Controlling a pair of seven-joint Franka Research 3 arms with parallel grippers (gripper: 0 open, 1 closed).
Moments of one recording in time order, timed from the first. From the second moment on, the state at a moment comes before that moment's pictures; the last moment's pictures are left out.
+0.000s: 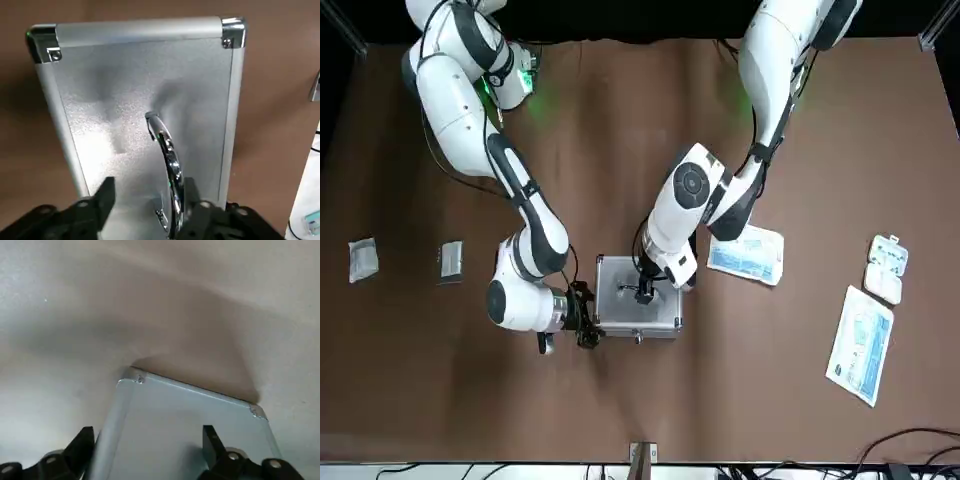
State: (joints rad) left arm -0.56 0.76 -0.15 -1.23 -0.06 2.29 -2.09; right arm 0.20 0.98 0.29 -1.19 0.38 2.24 1.36
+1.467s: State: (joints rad) left arm -0.58 0.71 -0.16 -1.21 -0.06 2.20 -2.11; right arm 0.20 0.98 0.29 -1.19 0.38 2.24 1.36
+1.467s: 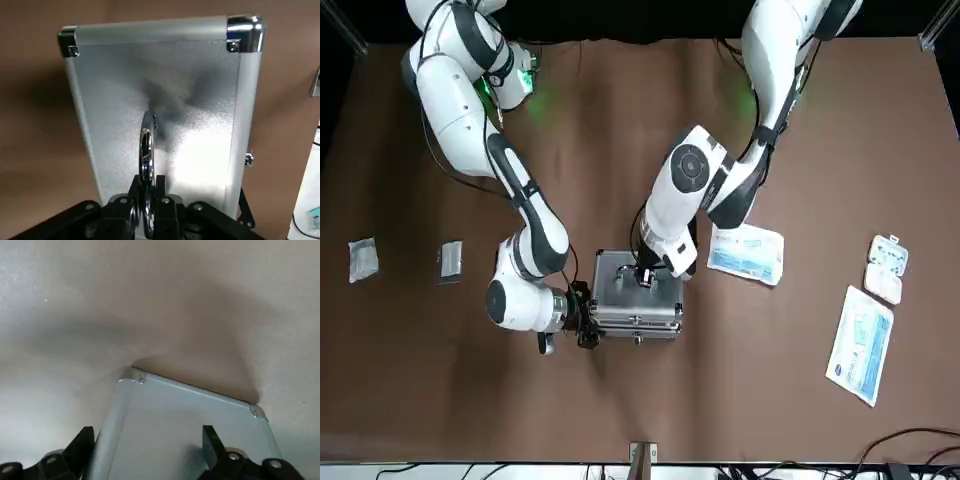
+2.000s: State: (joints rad) left arm -0.58 0.68 -0.18 -1.21 -0.06 2.11 -2.13; right arm 0.20 0.98 0.29 -1.19 0.38 2.24 1.36
